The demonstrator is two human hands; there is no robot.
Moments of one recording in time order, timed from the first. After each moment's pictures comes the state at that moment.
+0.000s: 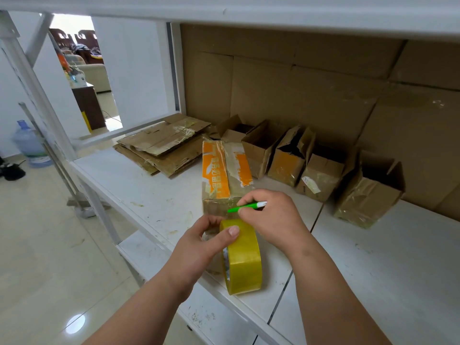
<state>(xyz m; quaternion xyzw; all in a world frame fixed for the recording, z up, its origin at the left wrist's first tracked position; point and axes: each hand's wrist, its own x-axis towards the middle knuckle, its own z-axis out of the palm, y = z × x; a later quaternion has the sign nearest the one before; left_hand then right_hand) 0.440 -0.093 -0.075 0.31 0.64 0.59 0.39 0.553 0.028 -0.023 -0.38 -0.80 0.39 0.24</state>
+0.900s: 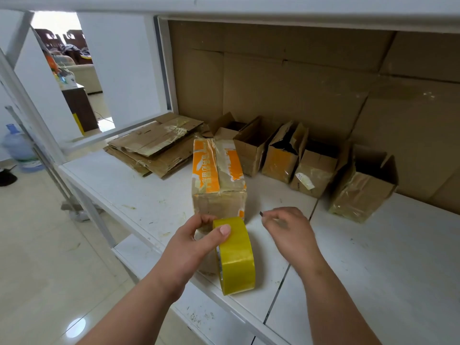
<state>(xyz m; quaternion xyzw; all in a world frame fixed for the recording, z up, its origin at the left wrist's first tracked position) 0.439 -0.092 -0.067 0.32 0.64 0.58 0.38 0.591 0.049 -0.076 -0.50 -0.75 0.36 0.22</state>
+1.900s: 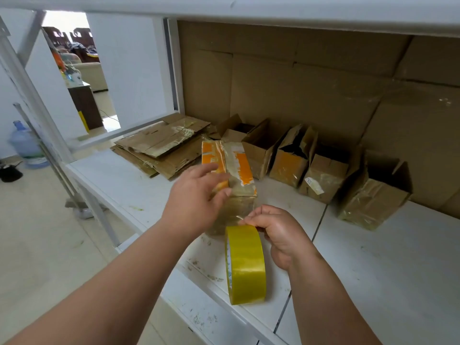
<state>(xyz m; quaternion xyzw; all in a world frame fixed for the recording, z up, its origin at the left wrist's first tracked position) 0.387 -0.043 -0.033 0.55 0.76 0.36 -0.05 0.544 0.037 -0.053 -0.41 -0.59 0.65 0.23</state>
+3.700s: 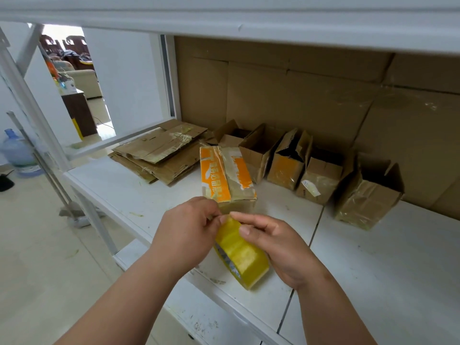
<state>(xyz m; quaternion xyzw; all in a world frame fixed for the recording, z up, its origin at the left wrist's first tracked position) 0.408 -0.084 -0.022 0.54 0.79 0.30 0.00 0.564 0.018 -0.056 -0.27 -0.64 0.68 0.23</state>
